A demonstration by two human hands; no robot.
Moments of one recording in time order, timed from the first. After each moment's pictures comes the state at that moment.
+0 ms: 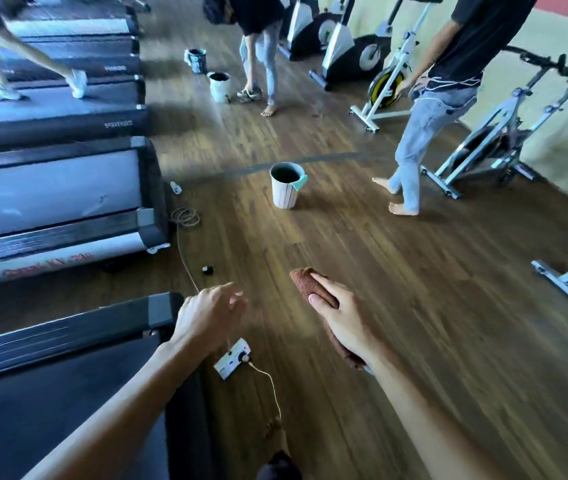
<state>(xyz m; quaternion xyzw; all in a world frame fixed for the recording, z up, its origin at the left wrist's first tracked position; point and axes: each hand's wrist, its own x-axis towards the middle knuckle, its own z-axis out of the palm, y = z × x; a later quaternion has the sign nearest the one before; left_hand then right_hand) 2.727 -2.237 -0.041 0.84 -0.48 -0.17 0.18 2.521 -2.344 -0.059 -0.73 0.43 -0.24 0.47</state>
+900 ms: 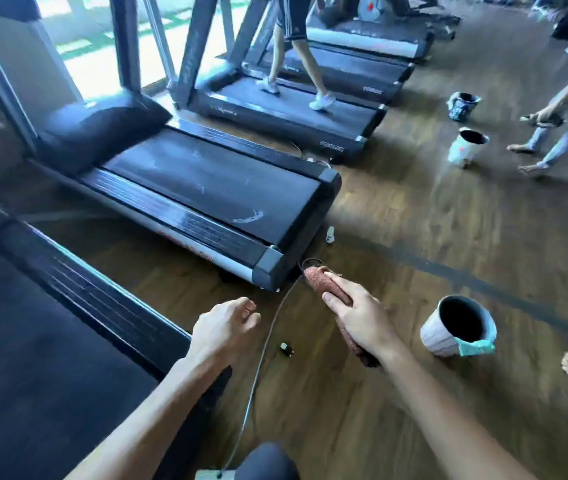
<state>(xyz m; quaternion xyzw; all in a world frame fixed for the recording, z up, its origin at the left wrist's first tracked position) 3.030 -2.573 -0.061 0.96 -0.07 -0.11 0.24 2.979 -2.801 -0.047 -0.88 0.14 -0.03 0.45</state>
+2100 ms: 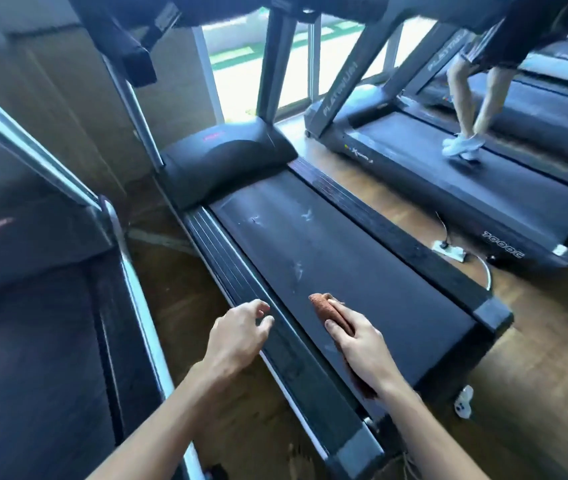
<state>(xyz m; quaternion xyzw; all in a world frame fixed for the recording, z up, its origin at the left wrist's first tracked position) 3.675 -2.478 -0.062 0.95 0.15 -0.04 0.26 3.699 -2.693 -0.092 -0.84 -0.02 0.14 0.52</state>
